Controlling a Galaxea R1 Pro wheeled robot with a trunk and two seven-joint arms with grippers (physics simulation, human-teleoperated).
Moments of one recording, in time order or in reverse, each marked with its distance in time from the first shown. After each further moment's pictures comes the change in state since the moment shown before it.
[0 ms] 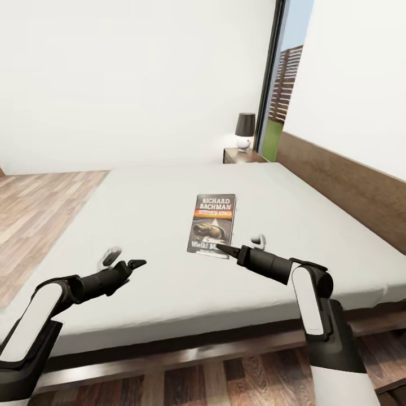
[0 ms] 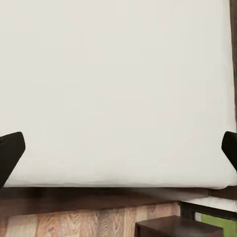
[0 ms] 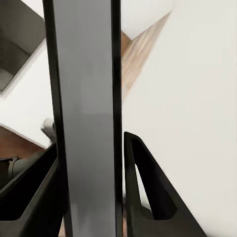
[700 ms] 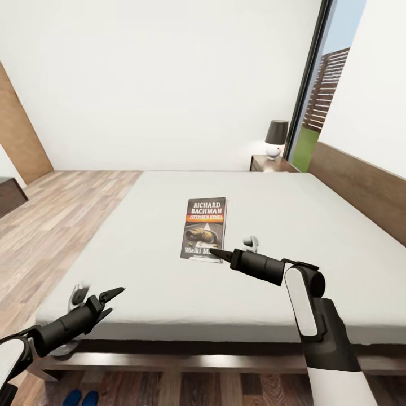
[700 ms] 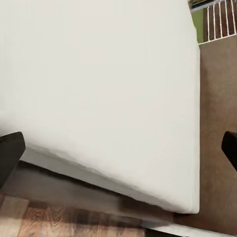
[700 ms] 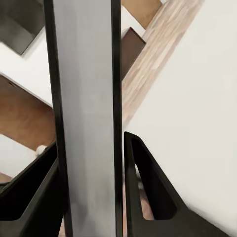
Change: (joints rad) left arm 0.299 0.031 0.202 0.006 -0.095 -0.008 -0.447; right arm 0.000 -0.001 0.059 0.013 0.012 -0.002 -0.004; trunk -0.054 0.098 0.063
